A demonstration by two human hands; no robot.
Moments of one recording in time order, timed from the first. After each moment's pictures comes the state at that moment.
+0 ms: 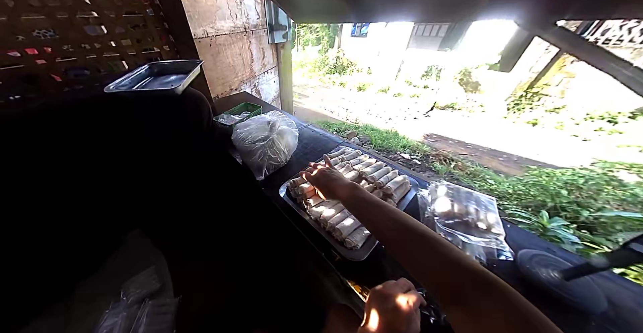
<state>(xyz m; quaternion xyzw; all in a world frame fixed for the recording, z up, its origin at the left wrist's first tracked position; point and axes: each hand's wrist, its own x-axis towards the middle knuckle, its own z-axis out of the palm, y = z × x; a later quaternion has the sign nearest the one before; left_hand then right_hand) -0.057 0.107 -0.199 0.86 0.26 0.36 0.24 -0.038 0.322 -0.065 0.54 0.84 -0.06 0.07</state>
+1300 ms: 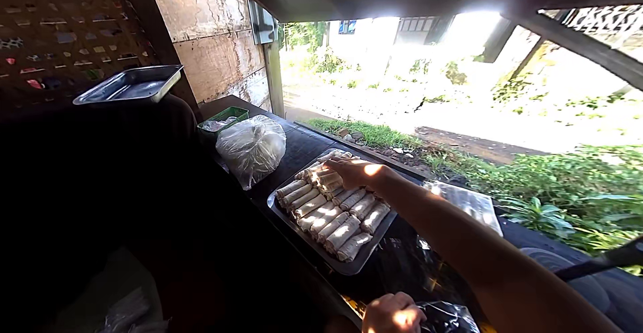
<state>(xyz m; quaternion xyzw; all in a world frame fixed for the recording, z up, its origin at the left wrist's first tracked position) -0.045 0.111 -0.226 0.84 0.24 0.43 0.24 0.065 0.359 -0.061 0.58 0.80 -0.11 0.08</state>
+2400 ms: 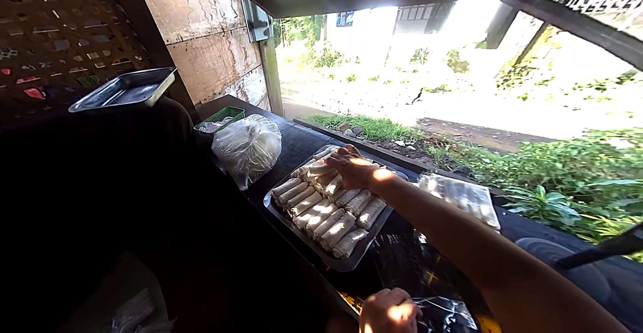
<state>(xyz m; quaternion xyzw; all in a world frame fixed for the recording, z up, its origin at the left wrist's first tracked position) -0.044 0.111 -0.228 0.84 0.23 0.44 0.20 0.077 0.341 -0.067 0.57 0.82 -0.03 0.04</state>
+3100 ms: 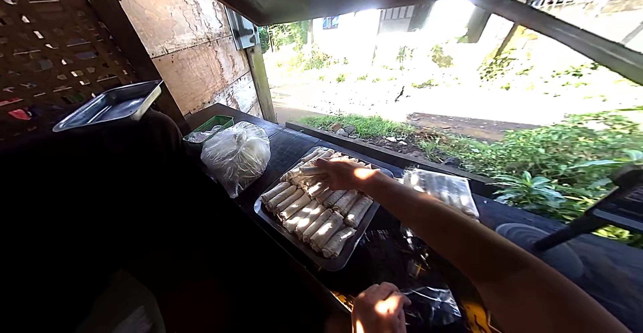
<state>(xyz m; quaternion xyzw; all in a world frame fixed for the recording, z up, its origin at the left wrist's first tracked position) -0.043 0.109 -0.229 0.84 0.24 0.45 0.19 0.080 0.323 -0.059 0.61 0.79 -0.12 -0.01</state>
